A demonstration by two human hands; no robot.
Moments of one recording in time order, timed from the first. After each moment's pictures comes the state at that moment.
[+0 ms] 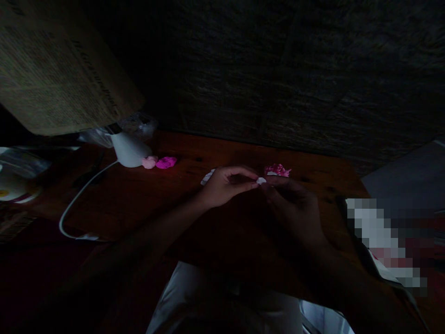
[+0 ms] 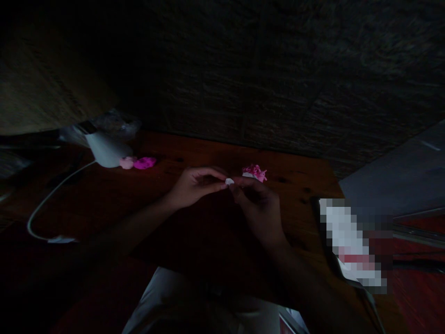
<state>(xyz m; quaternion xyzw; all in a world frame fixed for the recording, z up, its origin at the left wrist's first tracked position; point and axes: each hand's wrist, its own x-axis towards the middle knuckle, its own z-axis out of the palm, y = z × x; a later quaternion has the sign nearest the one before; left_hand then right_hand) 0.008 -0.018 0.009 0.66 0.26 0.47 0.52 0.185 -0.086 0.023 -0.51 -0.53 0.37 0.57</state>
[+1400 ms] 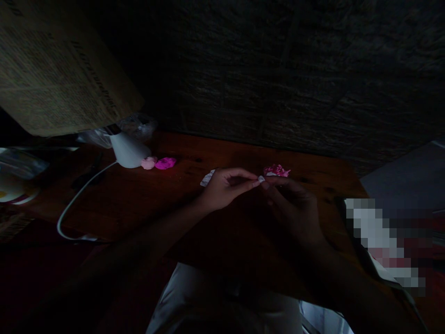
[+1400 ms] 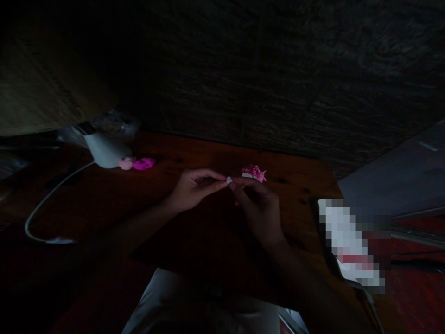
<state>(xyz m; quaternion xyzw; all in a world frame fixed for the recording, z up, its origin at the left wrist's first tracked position) 0.013 -0.024 0.010 0.66 0.28 0.49 0.50 0.187 -0.083 0.017 -0.51 -0.53 0.37 0.57</state>
